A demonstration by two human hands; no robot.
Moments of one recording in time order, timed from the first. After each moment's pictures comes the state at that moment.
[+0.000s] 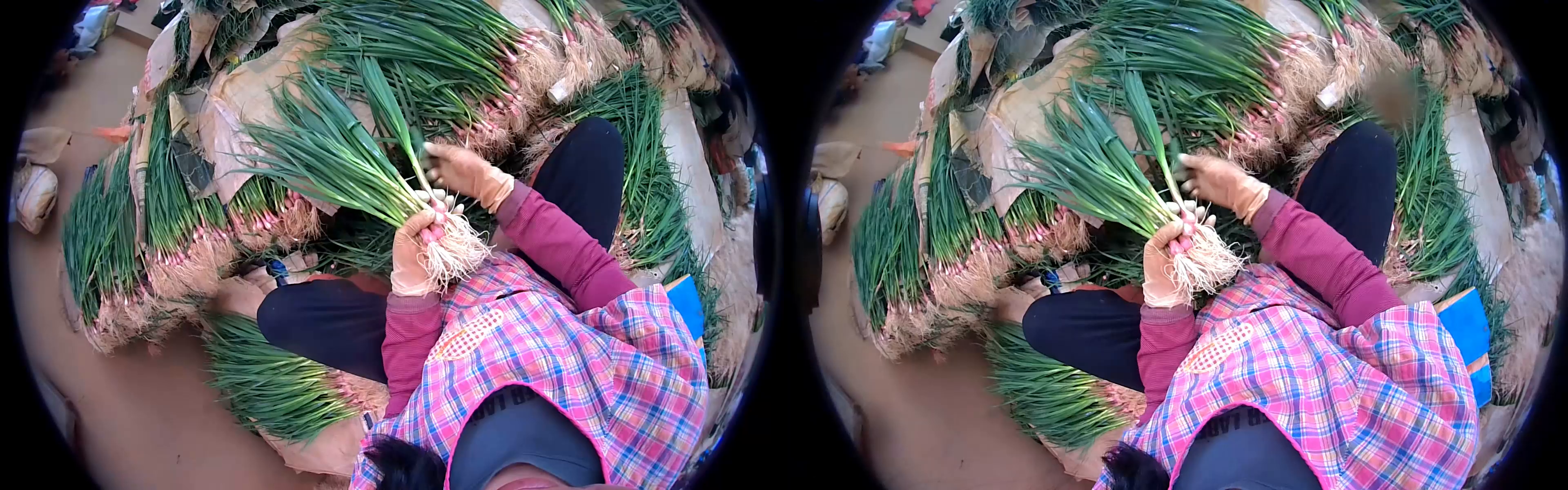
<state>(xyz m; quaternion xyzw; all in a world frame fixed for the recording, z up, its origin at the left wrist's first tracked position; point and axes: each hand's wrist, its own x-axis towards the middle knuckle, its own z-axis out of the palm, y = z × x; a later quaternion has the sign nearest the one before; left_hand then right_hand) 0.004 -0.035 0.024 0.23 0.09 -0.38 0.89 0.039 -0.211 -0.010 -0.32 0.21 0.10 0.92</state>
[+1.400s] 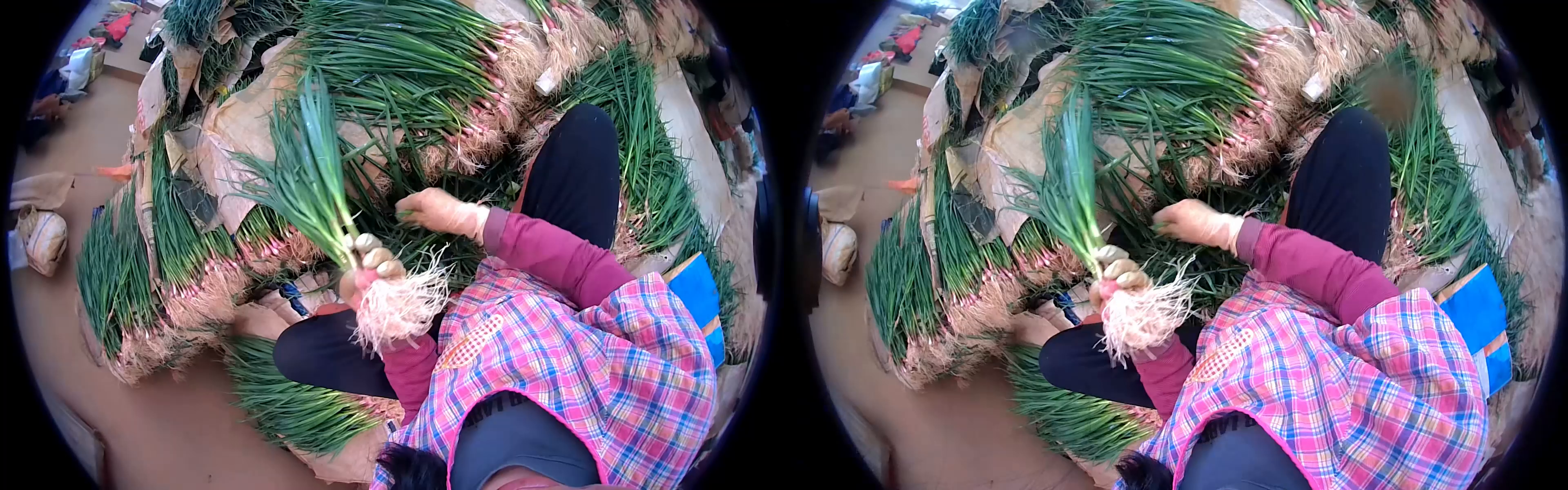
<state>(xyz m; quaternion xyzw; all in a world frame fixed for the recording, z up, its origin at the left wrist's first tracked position) 0.016 0.023 0.058 -0.12 0.00 -0.37 0.92 0.020 -0.165 -0.033 -0.84 -0.03 0.01 0.55</state>
